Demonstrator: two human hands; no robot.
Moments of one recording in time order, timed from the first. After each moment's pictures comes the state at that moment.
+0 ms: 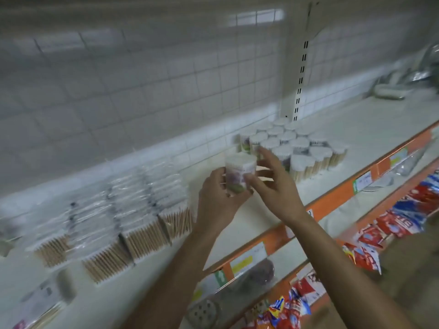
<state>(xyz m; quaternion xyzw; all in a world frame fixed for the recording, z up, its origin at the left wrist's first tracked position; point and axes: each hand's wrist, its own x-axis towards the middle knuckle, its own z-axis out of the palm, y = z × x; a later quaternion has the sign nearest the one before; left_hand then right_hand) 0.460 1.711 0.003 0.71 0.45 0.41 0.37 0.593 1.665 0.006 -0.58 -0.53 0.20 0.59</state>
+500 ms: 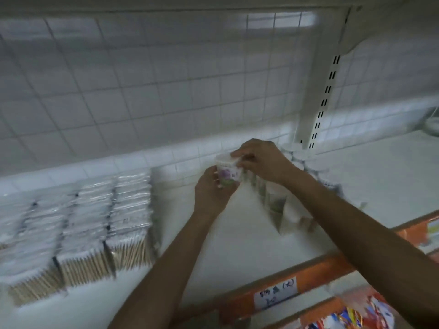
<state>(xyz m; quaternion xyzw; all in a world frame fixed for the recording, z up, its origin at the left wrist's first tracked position) 0.555 1.811 -0.008 0.65 0.54 0.43 0.31 0.710 1.823 0.051 -0.56 -0.79 0.04 0.27</state>
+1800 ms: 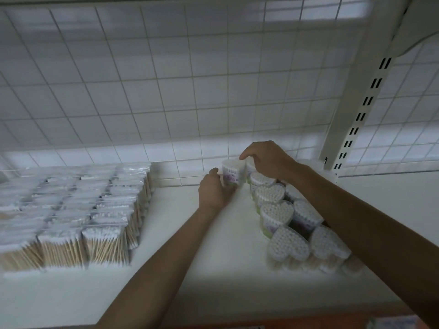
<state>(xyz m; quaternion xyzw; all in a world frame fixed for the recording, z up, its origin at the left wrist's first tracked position) 0.600 1.876 -0.029 0.59 0.70 0.34 0.22 0.757 1.921 0.036 -0.48 -0.86 0.08 0.18</state>
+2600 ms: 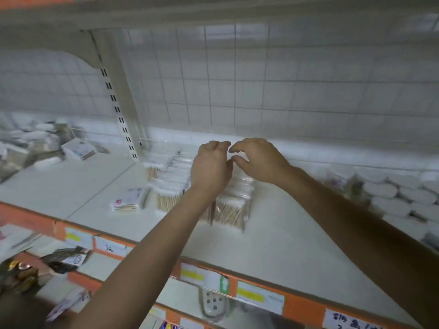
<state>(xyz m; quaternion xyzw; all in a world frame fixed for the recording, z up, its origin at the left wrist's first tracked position) 0.396 1.754 0.048 0.61 0.72 0.32 -0.10 0.514 1.825 0.067 -0.33 -0.92 0.05 0.22</state>
